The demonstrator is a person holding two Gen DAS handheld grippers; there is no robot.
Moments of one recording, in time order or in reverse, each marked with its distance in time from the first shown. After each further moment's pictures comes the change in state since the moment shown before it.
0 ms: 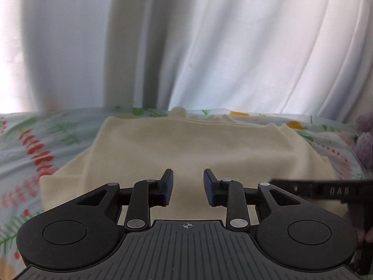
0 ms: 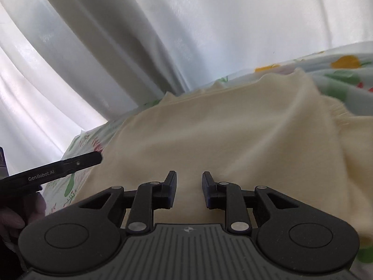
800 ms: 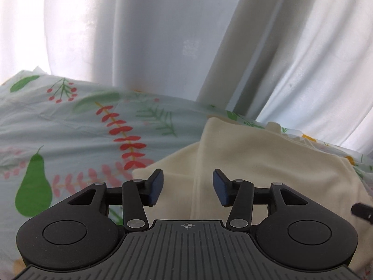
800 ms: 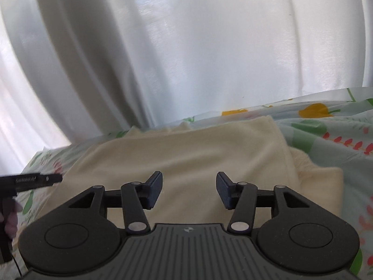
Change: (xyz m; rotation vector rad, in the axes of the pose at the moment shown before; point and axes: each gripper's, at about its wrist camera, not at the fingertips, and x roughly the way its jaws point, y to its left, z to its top) left arm -0.032 0.113 -0.006 -0.312 0.009 0.193; right arm -0.027 0.028 -0.008 -0.146 -0.081 -0.220
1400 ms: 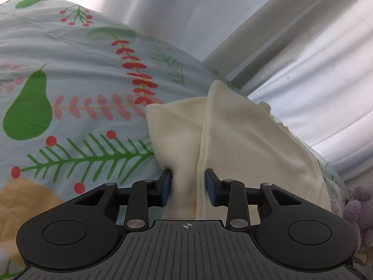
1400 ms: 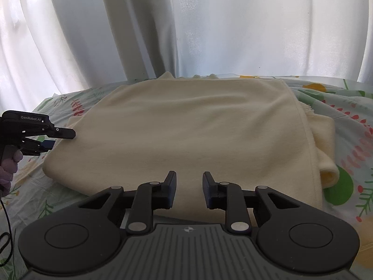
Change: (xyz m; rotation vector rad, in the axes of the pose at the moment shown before) left arm -0.006 0.043 -0.027 -0.233 0.178 -0.188; right arm -0.038 0.062 -0.049 -0.082 0.093 -0.066
